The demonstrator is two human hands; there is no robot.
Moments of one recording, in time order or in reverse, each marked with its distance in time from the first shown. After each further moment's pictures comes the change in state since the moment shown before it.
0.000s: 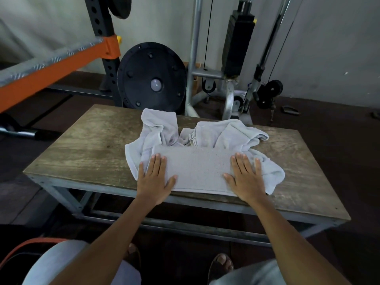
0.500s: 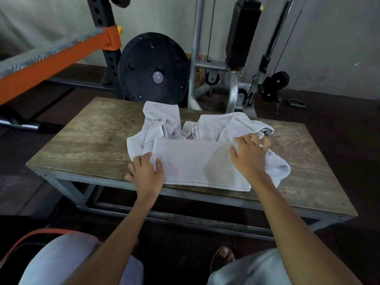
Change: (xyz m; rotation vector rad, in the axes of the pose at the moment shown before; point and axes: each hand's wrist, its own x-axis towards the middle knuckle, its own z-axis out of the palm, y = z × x) left_hand -0.011 0.008 -0.030 -0.522 0.268 -0.529; right_hand 0.031 -0.019 -0.053 0.166 0.317 0.122
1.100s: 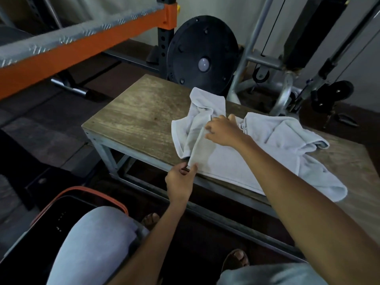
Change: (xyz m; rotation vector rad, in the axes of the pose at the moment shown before) left_hand -0.032 -0.025 -0.018 -0.508 -0.048 -0.406; right_hand 0.079 -0.183 0.014 -0.019 -0.404 -0.623
